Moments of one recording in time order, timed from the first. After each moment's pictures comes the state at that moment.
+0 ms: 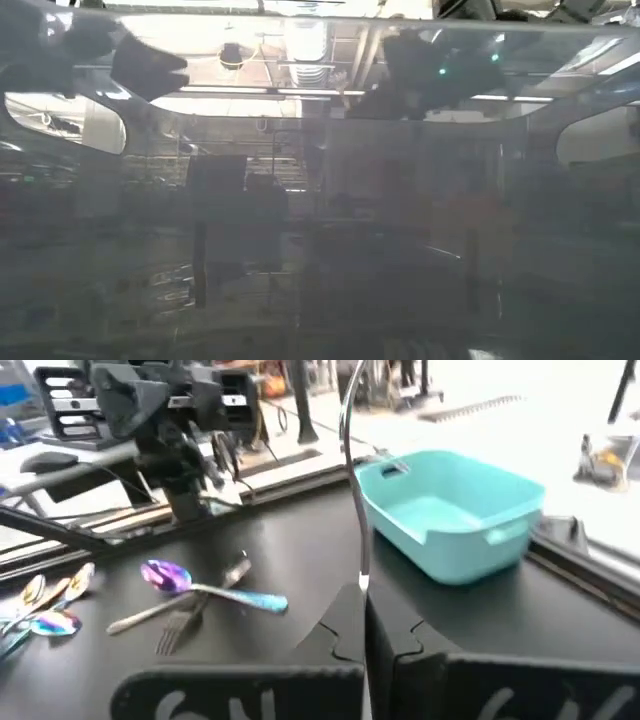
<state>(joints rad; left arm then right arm) 0.02 0.36 0.01 0.52 -0.33 -0.15 -0.10 1.53 0.64 0.72 0.24 0.21</state>
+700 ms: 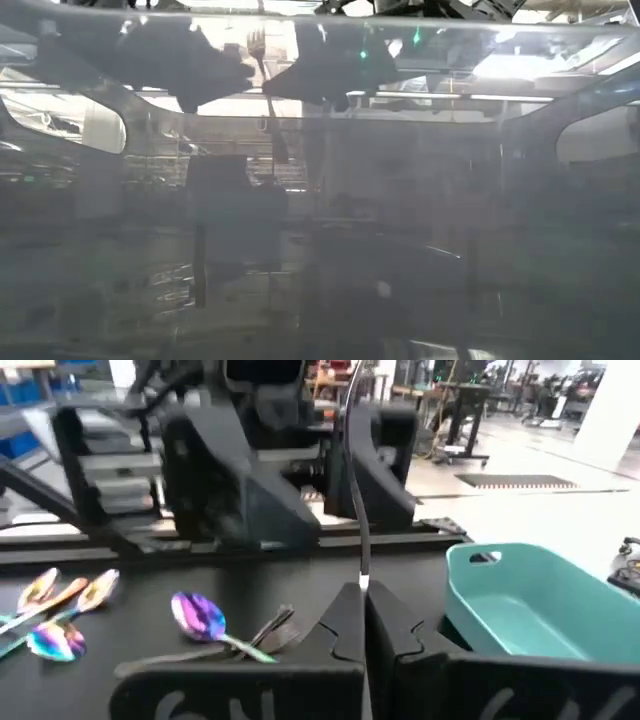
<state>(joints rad) 0.02 1.10 0.27 0.86 -0.29 -0.02 -0.01 1.85 1.04 0.73 0.23 -0.03</state>
